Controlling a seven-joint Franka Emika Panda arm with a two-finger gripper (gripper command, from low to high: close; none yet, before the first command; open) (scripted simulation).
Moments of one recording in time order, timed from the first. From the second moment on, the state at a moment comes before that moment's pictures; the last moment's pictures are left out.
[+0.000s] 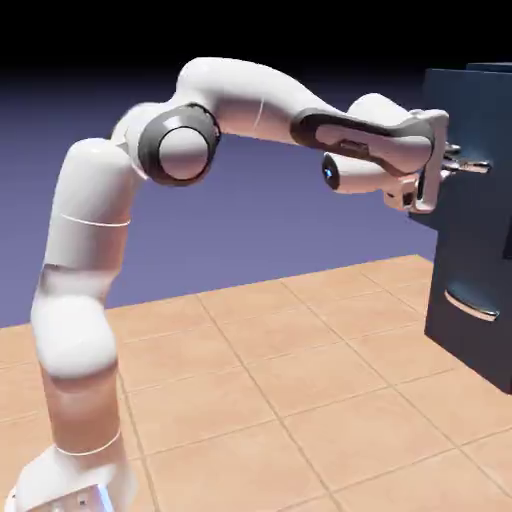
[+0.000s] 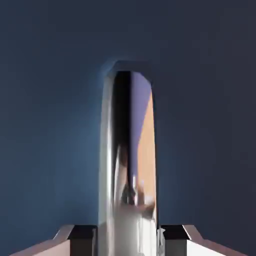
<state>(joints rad) 0.09 0.20 -0.02 -1.61 -2.87 2.89 -1.04</state>
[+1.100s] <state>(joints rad) 0.24 -0.37 -0.14 -2.26 -2.80 2.79 -1.15</state>
